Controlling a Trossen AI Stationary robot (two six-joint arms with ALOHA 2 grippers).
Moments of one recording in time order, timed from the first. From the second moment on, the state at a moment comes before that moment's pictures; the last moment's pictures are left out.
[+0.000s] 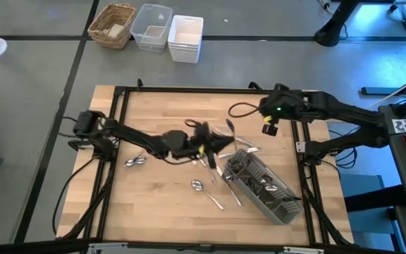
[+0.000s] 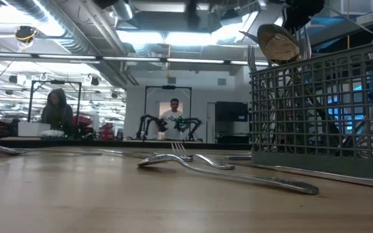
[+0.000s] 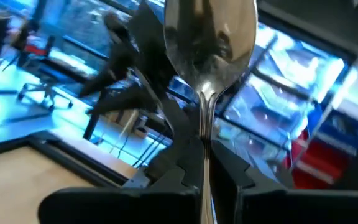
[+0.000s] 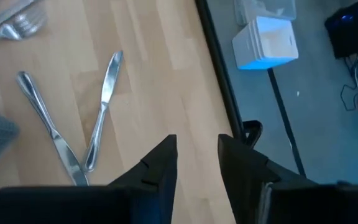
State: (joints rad) left arm -0.15 1.74 1.12 0.83 -0.37 -0.38; right arm -0.18 1.17 1.36 -1.16 0.39 -0.14
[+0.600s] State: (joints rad) left arm -0.21 2.03 1.29 0.82 -0.26 -0.20; right arm -0.18 1.06 1.36 -1.15 0.37 -0.11
